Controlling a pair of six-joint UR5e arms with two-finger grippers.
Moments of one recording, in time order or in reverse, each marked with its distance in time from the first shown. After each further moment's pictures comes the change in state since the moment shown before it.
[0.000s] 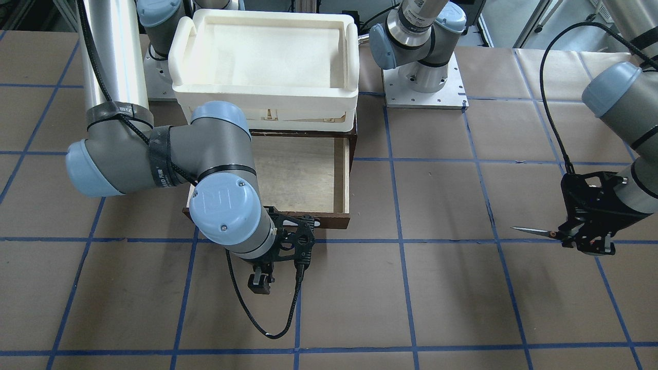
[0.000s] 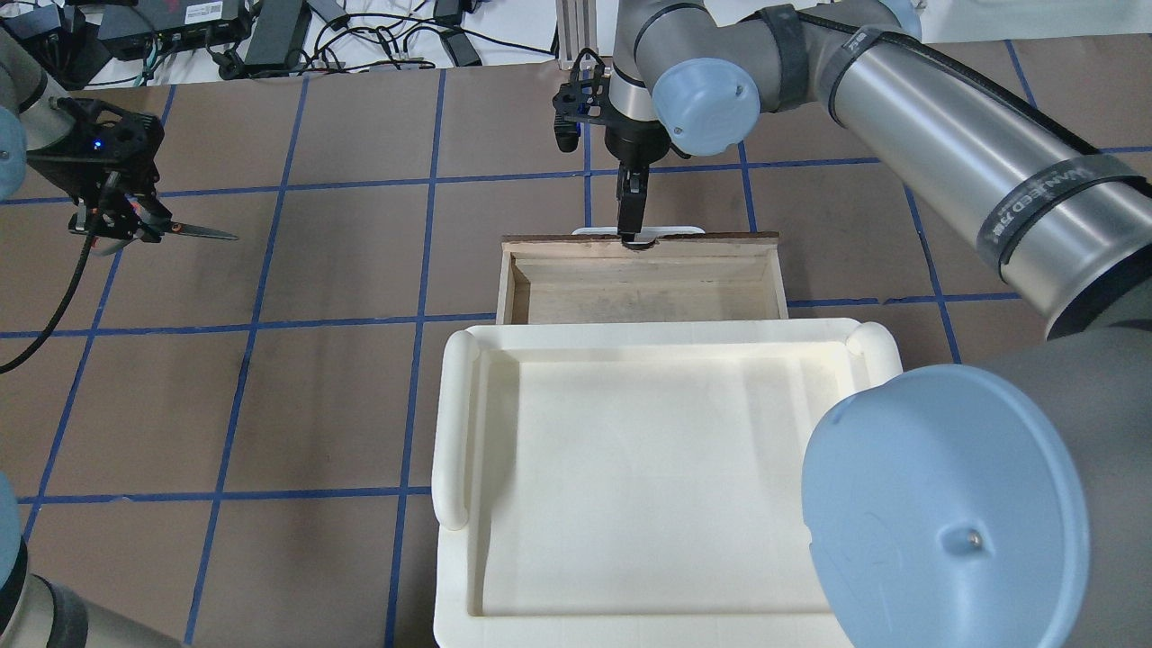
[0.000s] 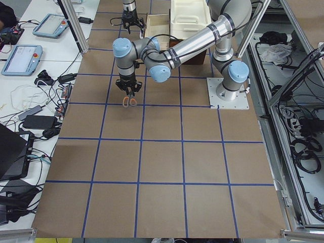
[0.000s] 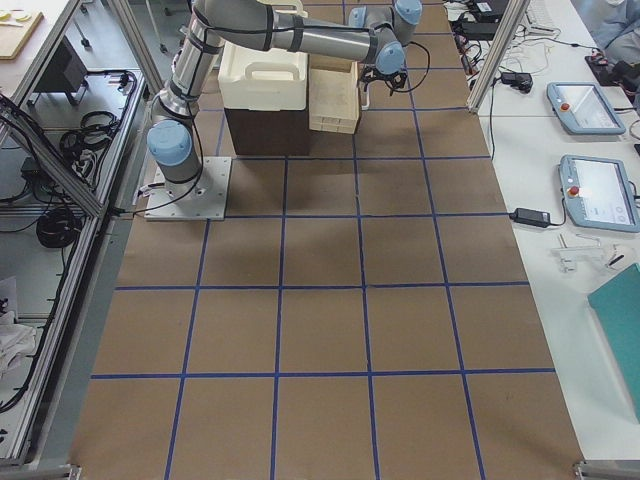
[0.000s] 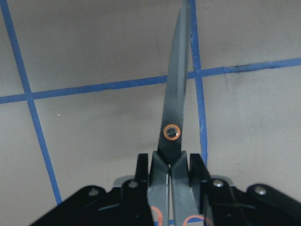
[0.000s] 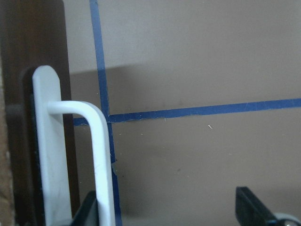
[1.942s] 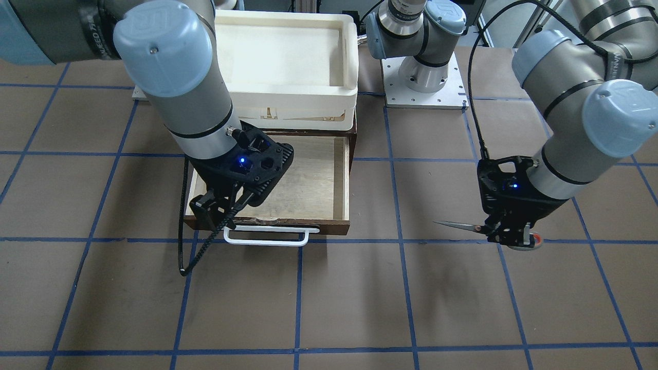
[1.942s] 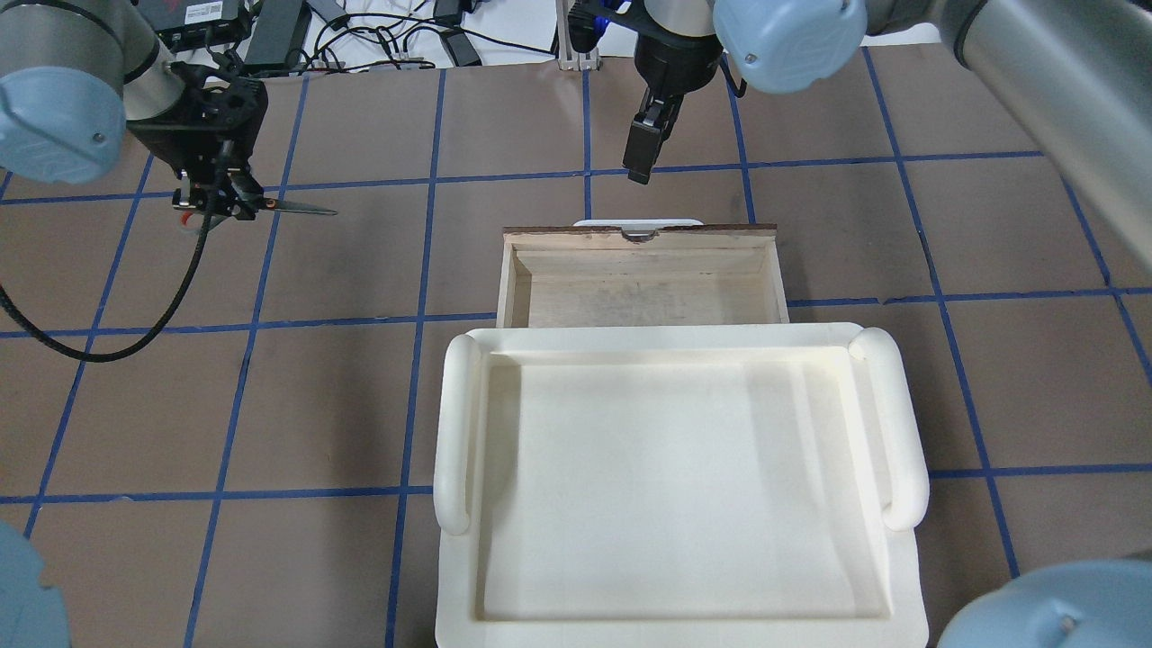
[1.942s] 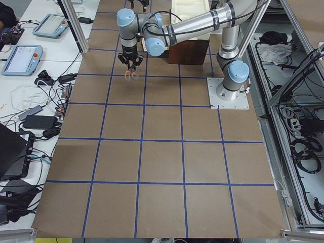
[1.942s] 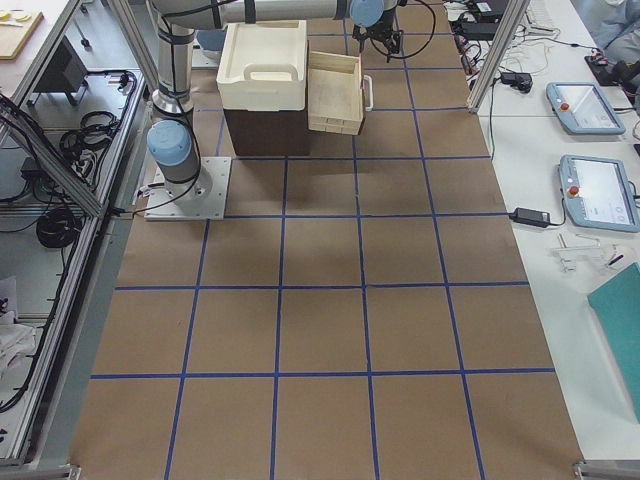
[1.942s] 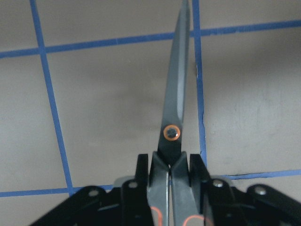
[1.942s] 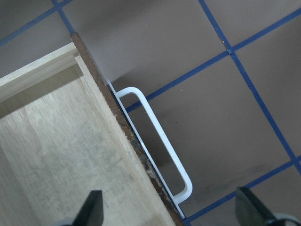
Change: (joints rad) left arm -0.275 0.078 -0.001 -0.061 -0.052 -0.304; right arm -0.024 -0.306 0.048 0.105 -0.025 0.465
